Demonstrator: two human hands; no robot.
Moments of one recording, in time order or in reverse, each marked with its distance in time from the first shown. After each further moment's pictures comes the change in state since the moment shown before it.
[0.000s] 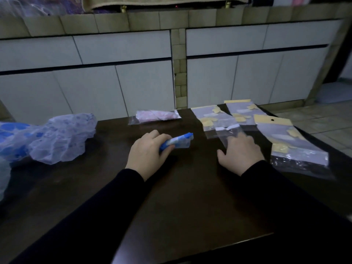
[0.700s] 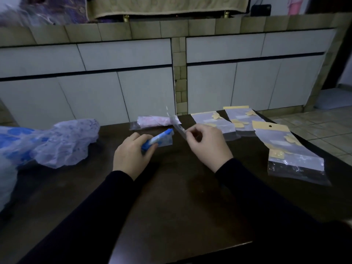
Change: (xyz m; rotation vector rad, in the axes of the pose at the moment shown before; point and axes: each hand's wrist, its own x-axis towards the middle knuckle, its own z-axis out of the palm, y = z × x) left_hand -0.006 -0.030 -0.006 0.023 0.138 -0.169; right_hand -0.003 -0.051 -0.021 0.744 0.141 -0.355
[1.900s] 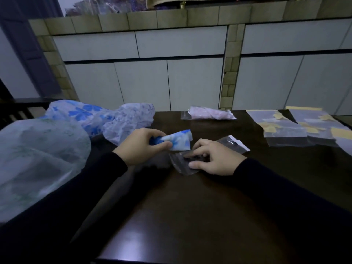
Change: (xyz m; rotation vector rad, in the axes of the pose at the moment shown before) left_hand -0.015 -0.071 -0.100 -0.185 -0.441 -0.266; right_hand 0.018 -0.027 0.097 -0.096 -0.742 -0.324
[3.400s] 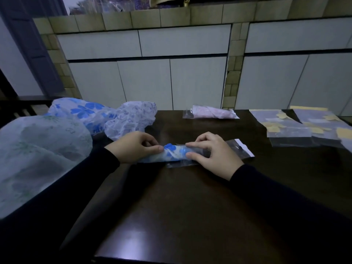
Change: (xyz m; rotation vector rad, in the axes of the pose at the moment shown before) left_hand -0.004 -0.009 -0.016 0.127 -0.206 -0.187; right_hand 0.000 -0.002 0.016 0.040 0.333 0.013
